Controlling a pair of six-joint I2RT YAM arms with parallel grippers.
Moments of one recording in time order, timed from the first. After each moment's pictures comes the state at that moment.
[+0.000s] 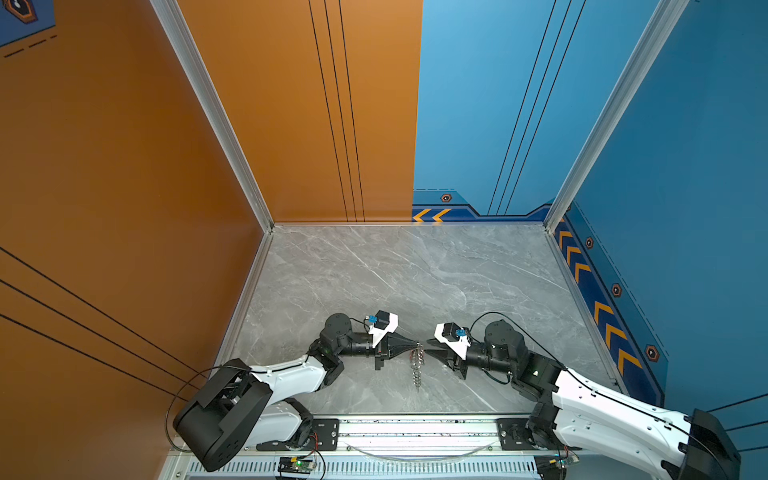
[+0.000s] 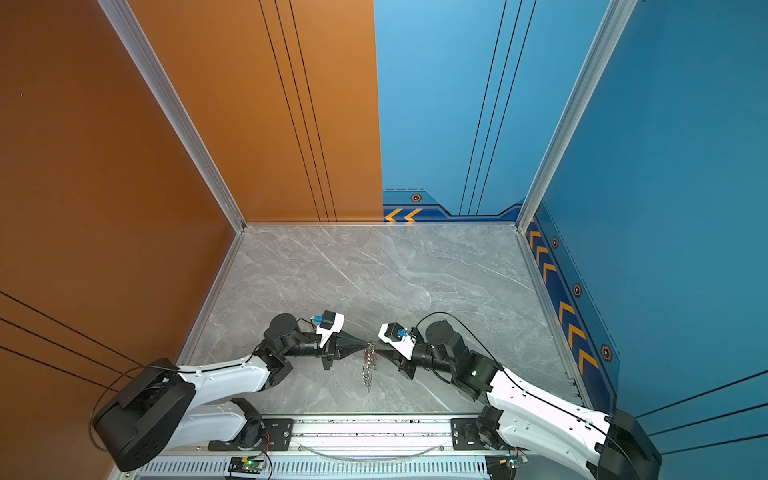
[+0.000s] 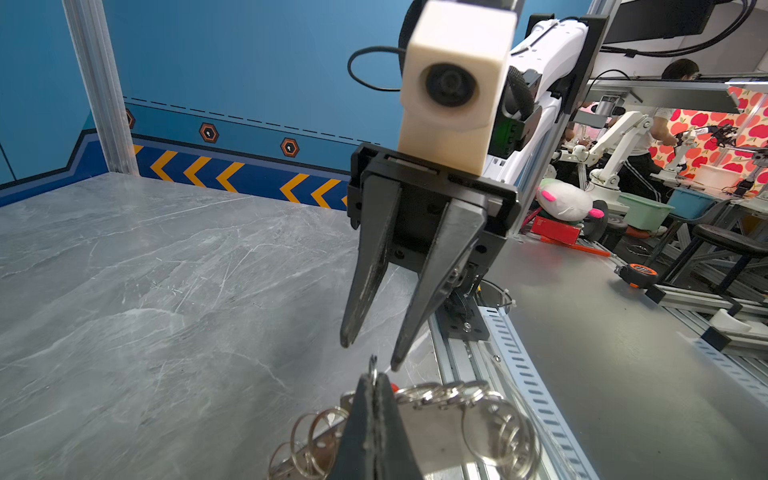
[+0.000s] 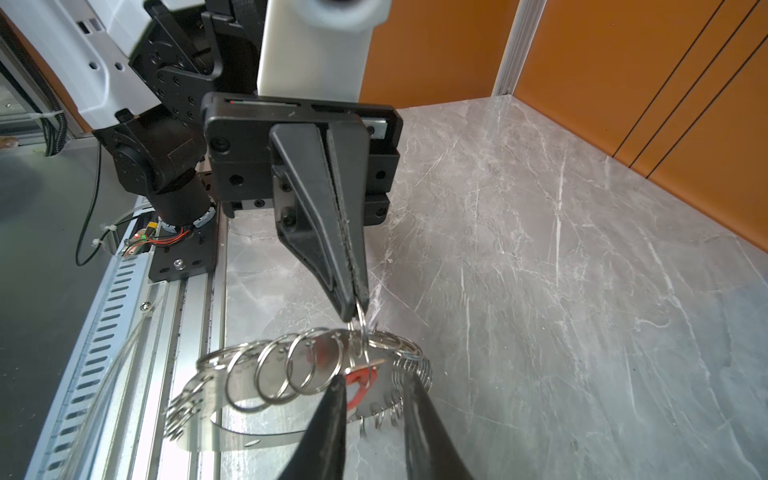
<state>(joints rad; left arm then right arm) -0.62 1.27 0.28 0.96 0.94 -0.15 0.88 0.87 0.43 0.07 -0.33 -0.16</state>
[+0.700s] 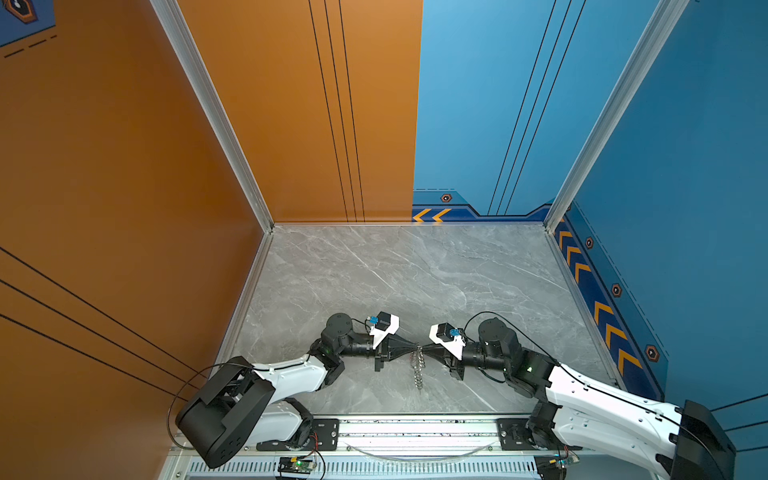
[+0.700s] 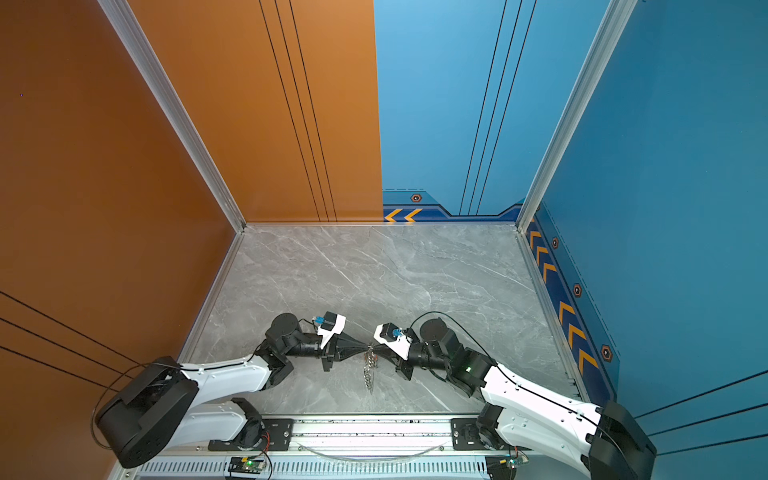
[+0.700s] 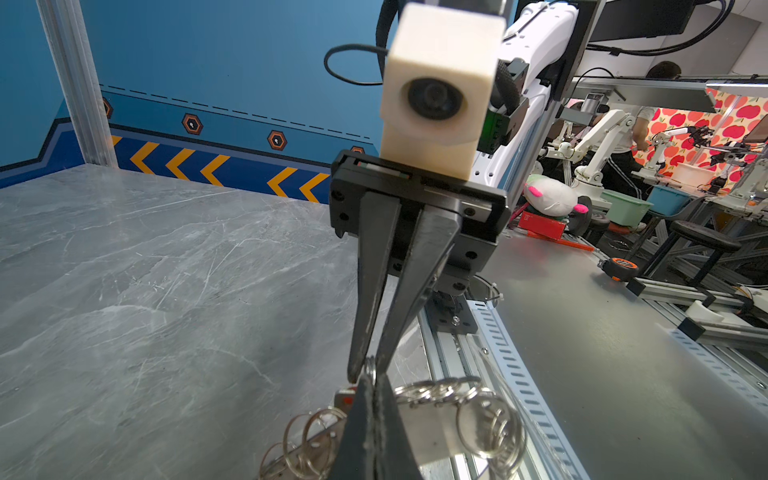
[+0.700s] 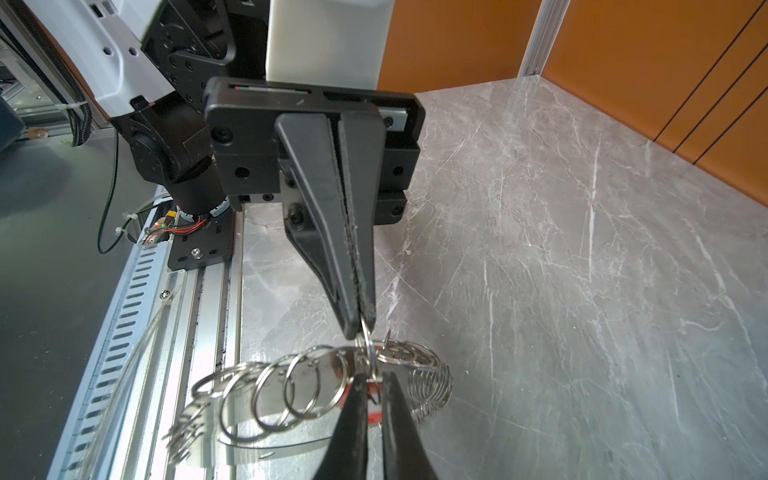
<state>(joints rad) -0.63 1.28 0.29 0.96 0.97 -0.15 0.88 0.93 0.45 0.07 -0.38 -0.15</state>
